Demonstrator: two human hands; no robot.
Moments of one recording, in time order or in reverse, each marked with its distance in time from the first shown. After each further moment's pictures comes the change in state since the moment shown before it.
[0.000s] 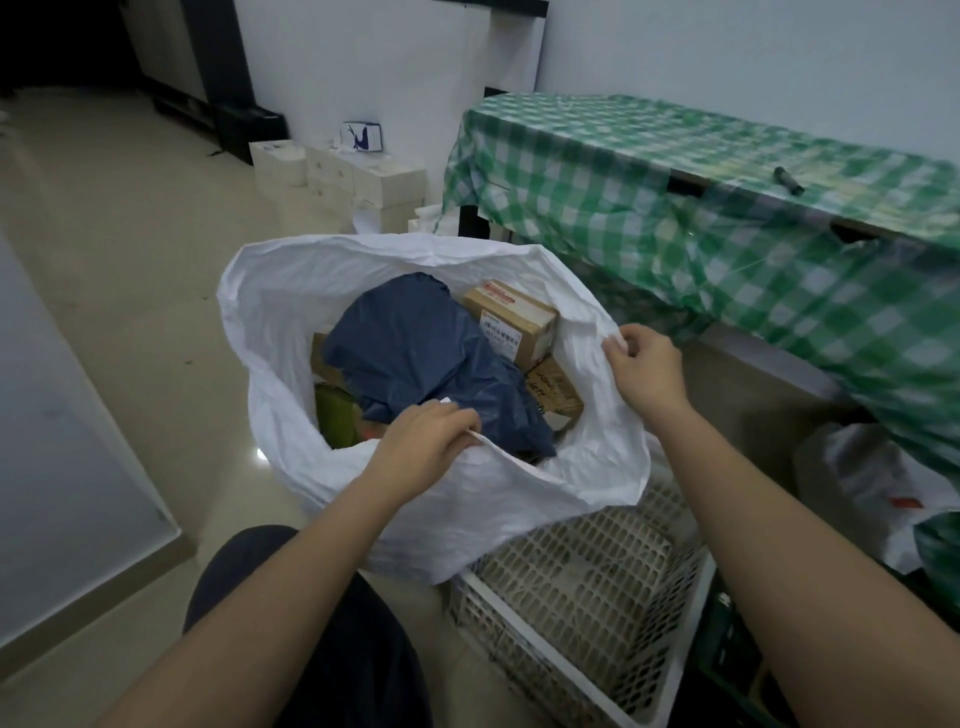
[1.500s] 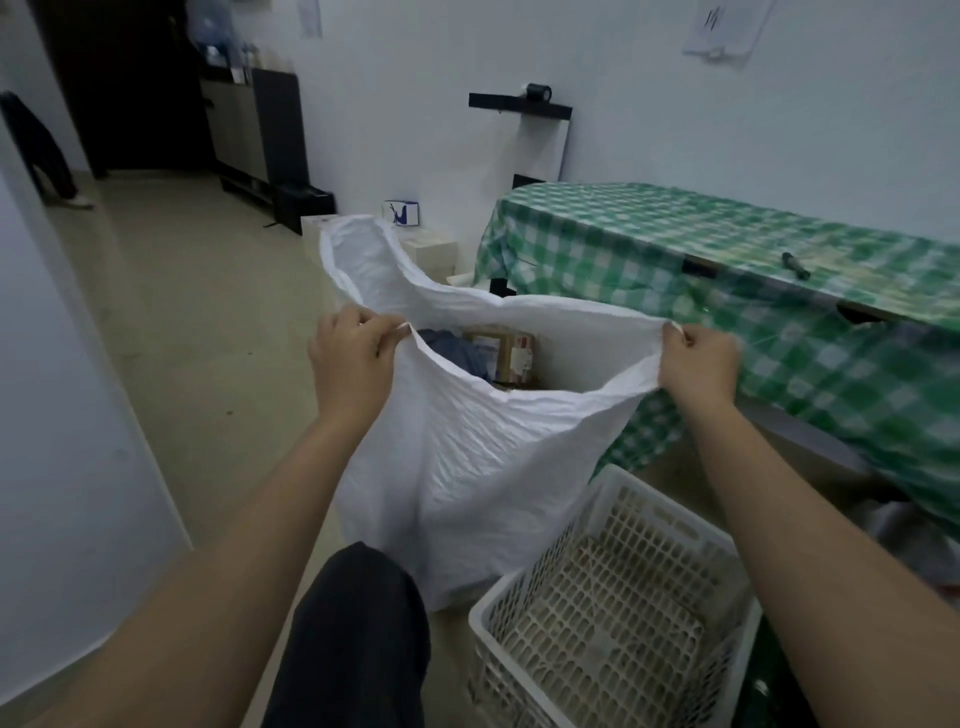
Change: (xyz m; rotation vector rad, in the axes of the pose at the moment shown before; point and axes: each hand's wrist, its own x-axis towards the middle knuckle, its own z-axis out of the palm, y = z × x) left_hand 0.041 -0.044 -0.132 0.139 0.669 -0.404; right_hand 0.026 -0.065 -0.040 0.094 0.278 0.016
